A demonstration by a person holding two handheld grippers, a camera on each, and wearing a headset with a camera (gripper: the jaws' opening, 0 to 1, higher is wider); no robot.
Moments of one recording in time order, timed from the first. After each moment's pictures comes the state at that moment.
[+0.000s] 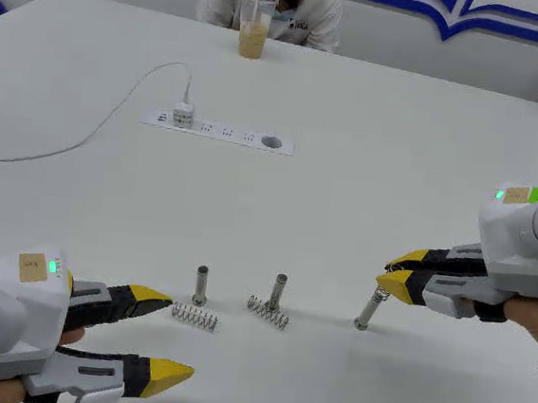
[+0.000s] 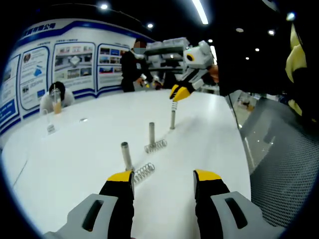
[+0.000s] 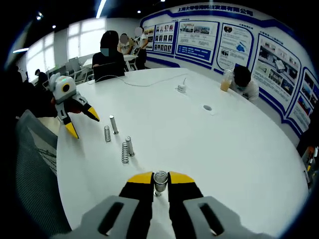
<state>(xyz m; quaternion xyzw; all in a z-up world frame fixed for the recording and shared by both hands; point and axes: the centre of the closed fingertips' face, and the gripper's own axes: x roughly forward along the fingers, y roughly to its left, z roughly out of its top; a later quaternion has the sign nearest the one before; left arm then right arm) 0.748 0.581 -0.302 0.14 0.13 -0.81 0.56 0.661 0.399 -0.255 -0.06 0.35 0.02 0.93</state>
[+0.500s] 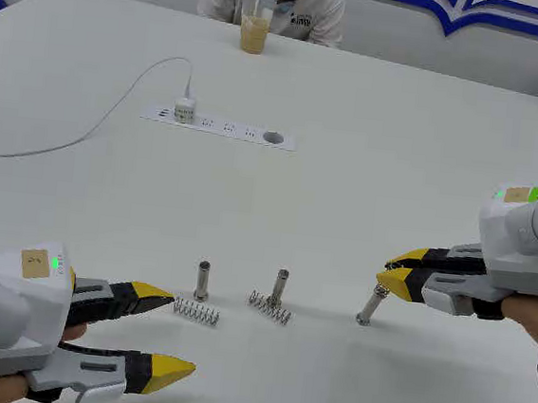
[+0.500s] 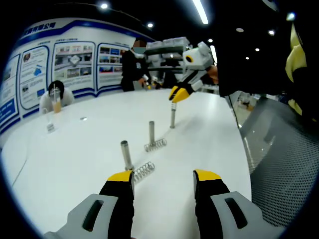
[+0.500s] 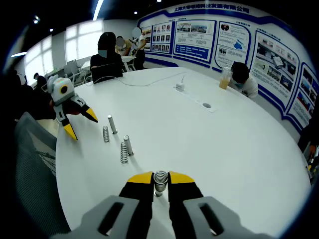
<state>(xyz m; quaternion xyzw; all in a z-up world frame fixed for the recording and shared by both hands) 0.748 0.580 -0.304 0.15 0.13 -0.81 0.56 0.662 0.396 -0.262 -0.05 0.35 0.02 0.94</state>
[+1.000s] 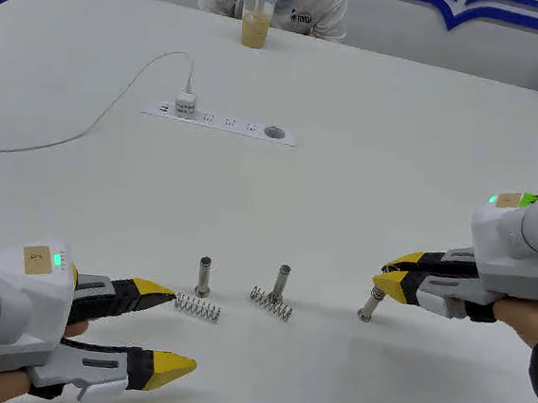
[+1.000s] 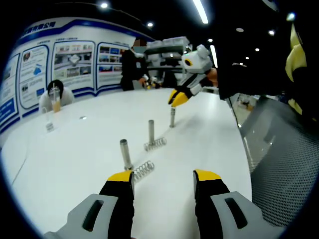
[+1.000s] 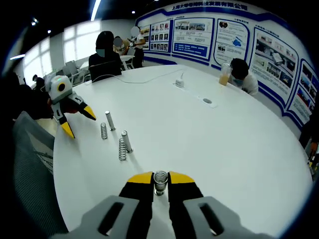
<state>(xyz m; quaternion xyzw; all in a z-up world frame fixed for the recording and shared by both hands) 0.747 0.580 -0.307 0.15 0.13 -0.81 0.56 0.663 0.397 -0.279 -0.04 0.35 0.01 0.93</state>
